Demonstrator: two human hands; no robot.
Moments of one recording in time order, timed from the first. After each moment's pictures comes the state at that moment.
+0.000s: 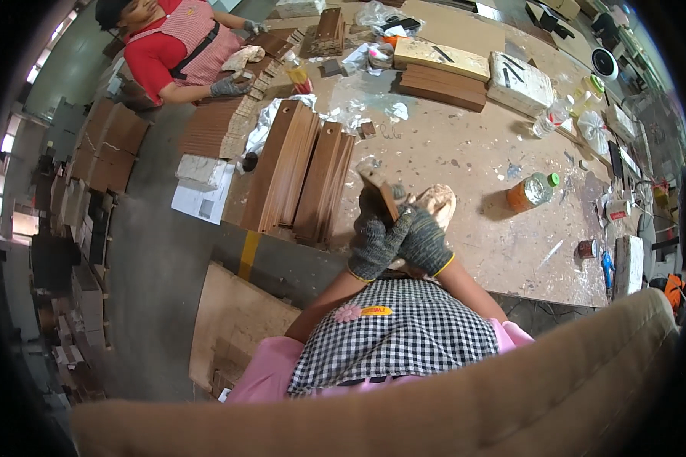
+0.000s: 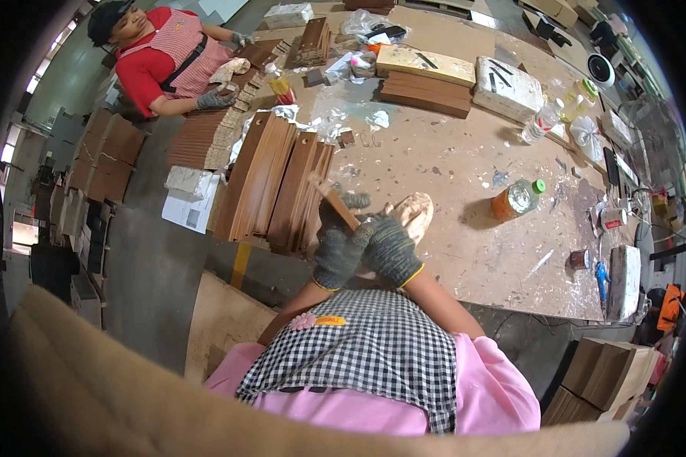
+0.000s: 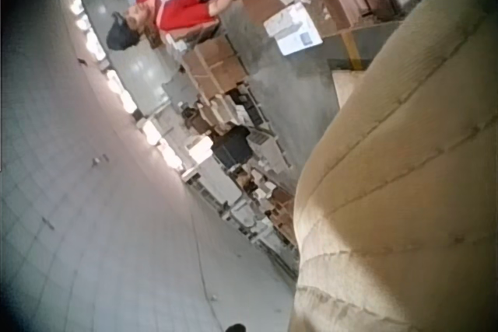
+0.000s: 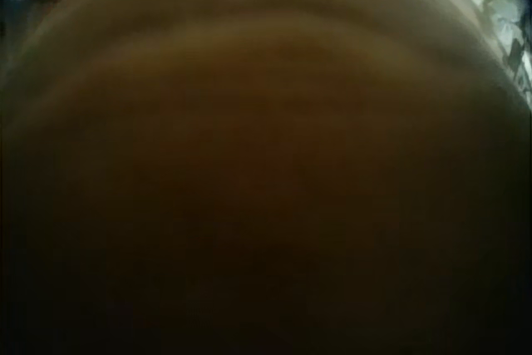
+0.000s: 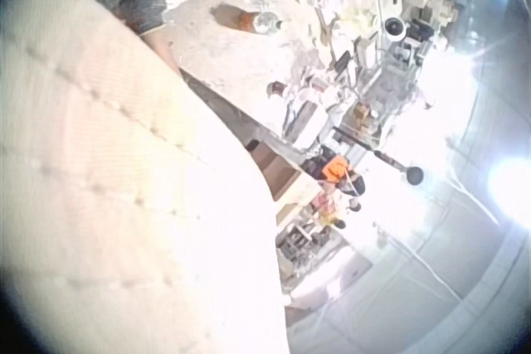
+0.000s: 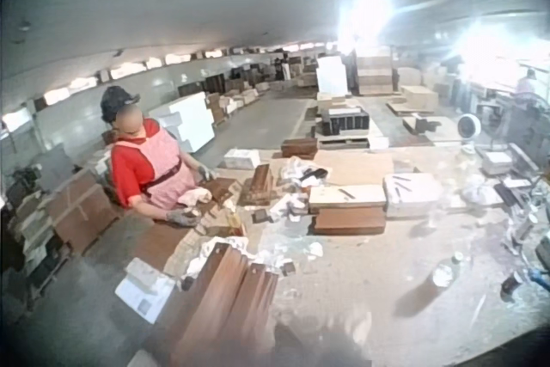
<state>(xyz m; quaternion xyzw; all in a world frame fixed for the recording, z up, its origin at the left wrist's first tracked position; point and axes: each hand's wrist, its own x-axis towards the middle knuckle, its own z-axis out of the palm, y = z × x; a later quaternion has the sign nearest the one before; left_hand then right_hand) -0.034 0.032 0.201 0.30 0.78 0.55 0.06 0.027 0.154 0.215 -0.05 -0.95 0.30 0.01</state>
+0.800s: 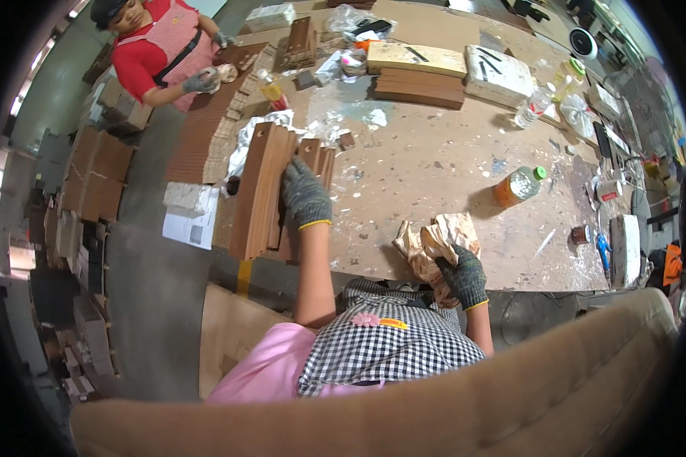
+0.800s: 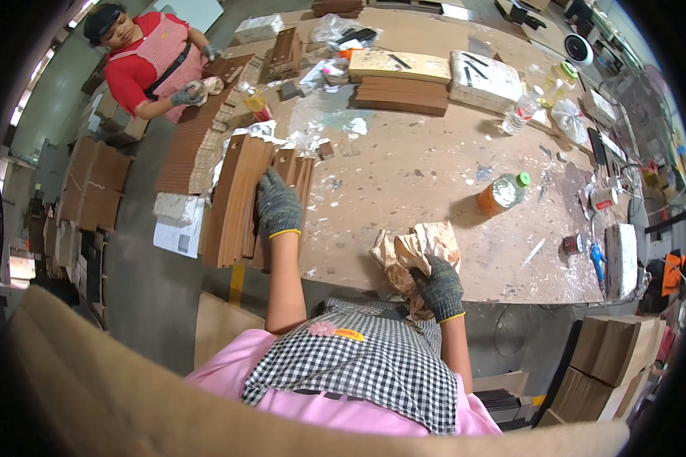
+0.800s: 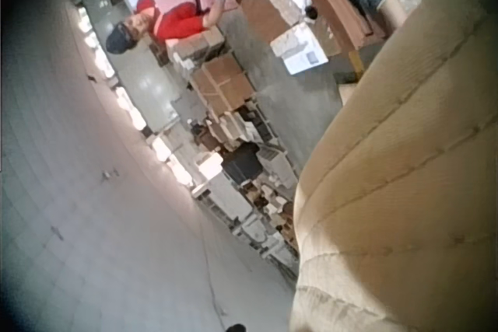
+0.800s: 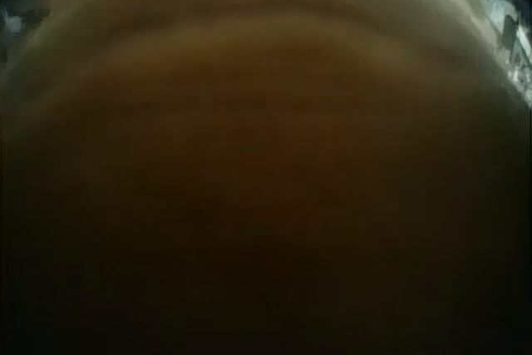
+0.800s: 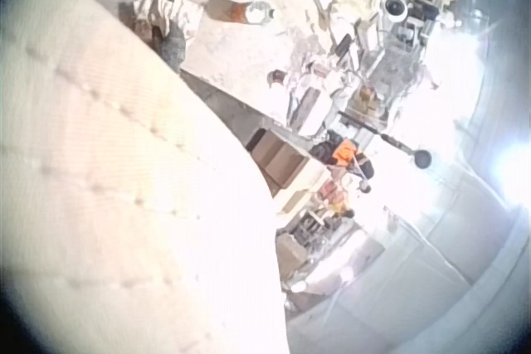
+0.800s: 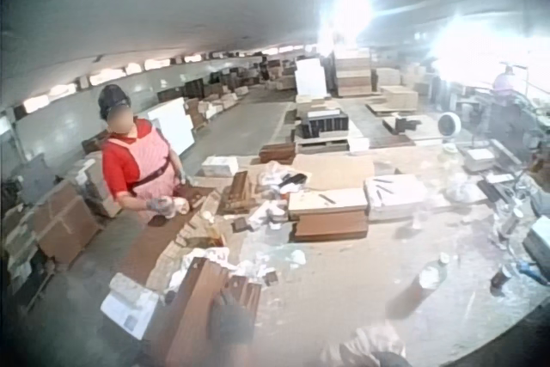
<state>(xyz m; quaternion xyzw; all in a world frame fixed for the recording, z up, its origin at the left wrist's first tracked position) -0.191 0.034 0.155 0.18 0.98 0.07 -0.05 0.163 0.198 0.133 -0.33 -0.88 0.34 0.05</state>
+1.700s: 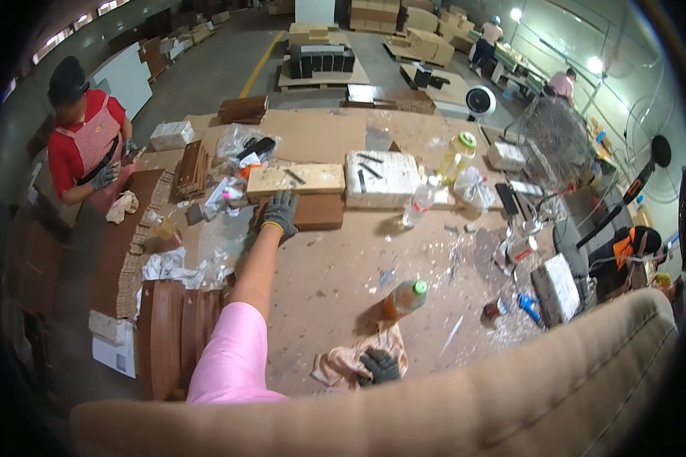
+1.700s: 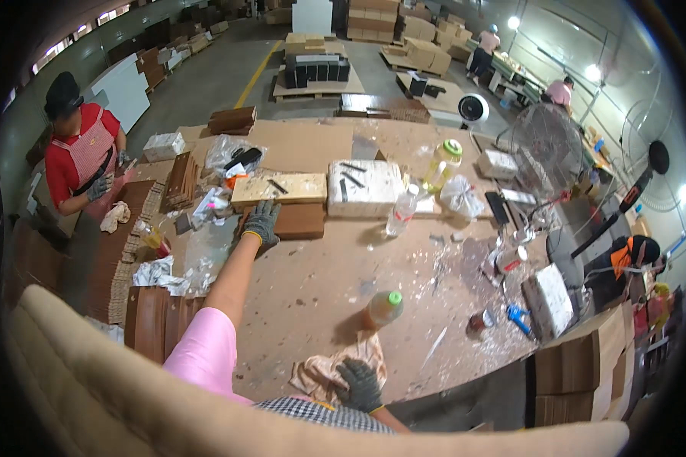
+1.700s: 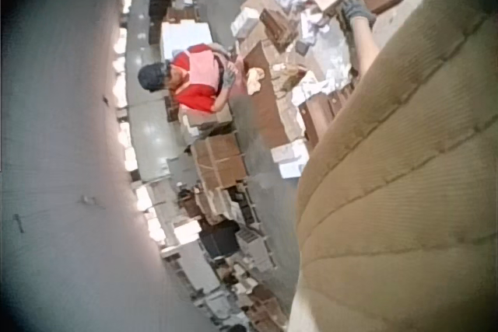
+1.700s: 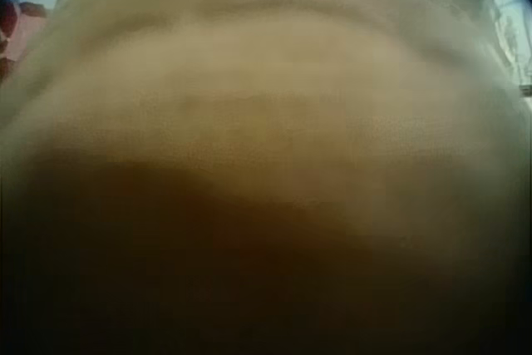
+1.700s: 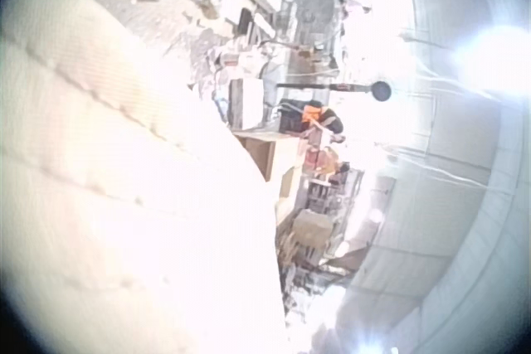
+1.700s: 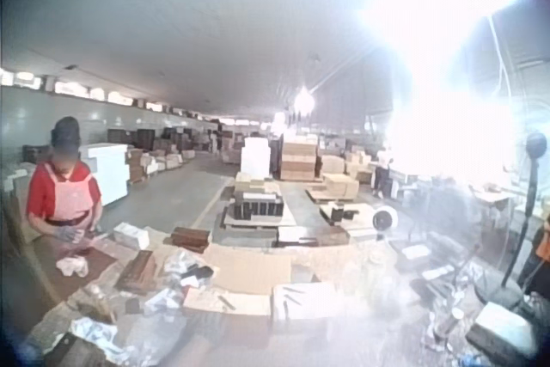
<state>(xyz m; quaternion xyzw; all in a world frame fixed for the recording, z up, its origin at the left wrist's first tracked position) -0.317 0.425 0.085 0.58 0.82 -0.03 0.00 0.213 0.280 0.101 -0.20 -0.91 0.27 0.23</state>
